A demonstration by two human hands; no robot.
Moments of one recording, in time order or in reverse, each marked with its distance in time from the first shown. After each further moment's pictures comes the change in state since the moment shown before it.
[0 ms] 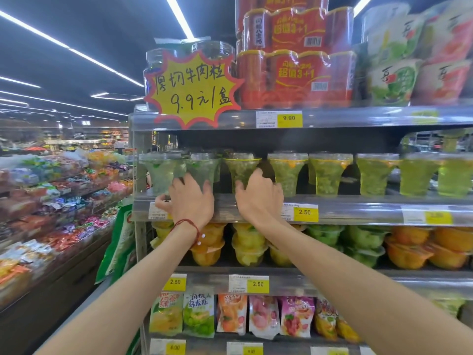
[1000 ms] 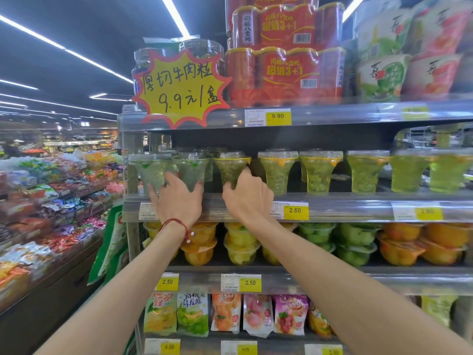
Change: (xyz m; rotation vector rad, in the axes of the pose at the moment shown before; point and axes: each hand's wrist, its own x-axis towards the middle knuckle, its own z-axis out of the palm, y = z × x) left_hand 0.009 -0.007 0.004 -0.045 0.043 0.009; right_hand 0.003 0.002 0.003 0.048 -0.014 0.016
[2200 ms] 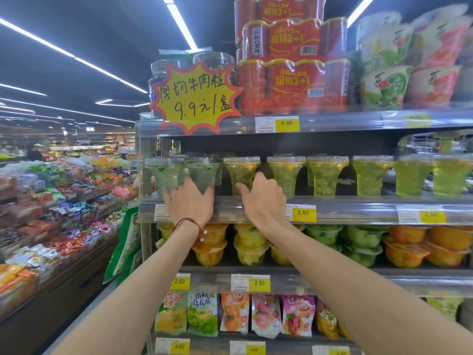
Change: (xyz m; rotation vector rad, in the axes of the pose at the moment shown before) left_hand -0.001 -0.001 -0.007 0.031 -0.008 0.046; right_hand -0.011 0.000 -0.020 0.006 -0.026 -0.012
